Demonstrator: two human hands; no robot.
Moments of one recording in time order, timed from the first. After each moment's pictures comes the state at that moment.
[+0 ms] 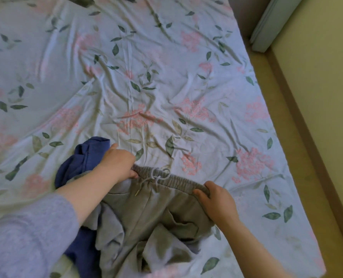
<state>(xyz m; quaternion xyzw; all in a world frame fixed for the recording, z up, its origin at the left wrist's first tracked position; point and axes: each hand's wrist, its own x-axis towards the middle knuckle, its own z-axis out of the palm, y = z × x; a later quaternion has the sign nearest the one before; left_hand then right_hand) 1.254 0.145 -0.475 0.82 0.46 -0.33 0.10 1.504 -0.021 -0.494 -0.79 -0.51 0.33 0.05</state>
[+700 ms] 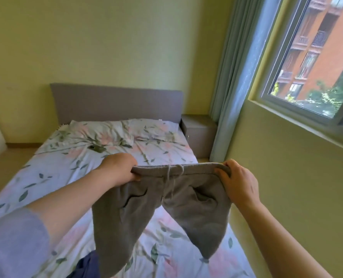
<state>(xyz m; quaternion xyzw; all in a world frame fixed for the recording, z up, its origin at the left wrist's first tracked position) 1.268 0.159 -0.028 0.88 0.48 0.02 0.01 1.569 0.028 -0.048 -0.78 -0.54 -0.08 0.30</state>
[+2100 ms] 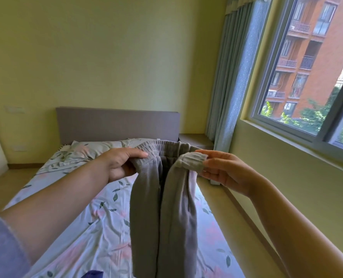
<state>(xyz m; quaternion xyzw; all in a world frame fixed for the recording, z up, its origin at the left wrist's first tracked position) 1.288 0.098 0.069 0.44 0.40 0.37 0.71 1.554 -0.011 0.073 -0.40 -0.47 0.59 0.52</state>
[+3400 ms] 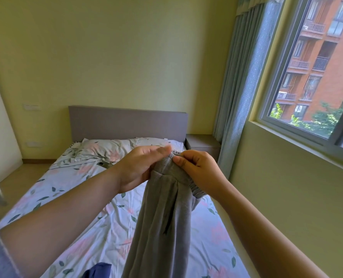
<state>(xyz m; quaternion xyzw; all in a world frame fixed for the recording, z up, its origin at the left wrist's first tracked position) 1.279 0.037 0.073 0.59 0.26 0.35 0.68 1.468 0.000 0.060 -0.55 -0.71 0.11 0.42</state>
